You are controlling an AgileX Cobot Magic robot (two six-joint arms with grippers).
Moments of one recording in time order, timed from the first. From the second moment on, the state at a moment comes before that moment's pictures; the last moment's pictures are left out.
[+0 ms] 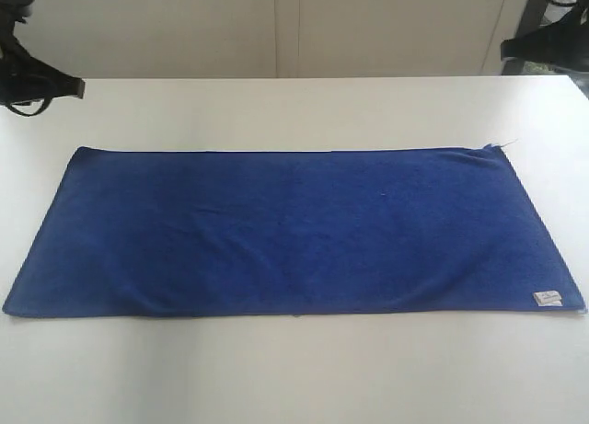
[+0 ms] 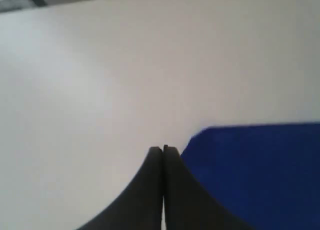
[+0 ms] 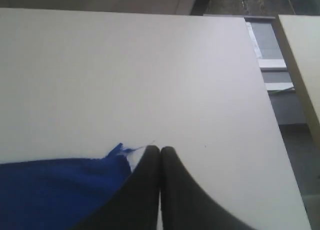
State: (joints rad) left arm -0.10 1.74 -1.26 0.41 0.40 -0.32; right arm -0.04 1.85 -1.44 -0.32 0.45 0.23
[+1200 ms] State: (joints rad) left arm -0.10 0.58 -0.97 0.02 1.17 0.04; right arm -0.04 0.94 -0.88 -0.02 0.77 0.06
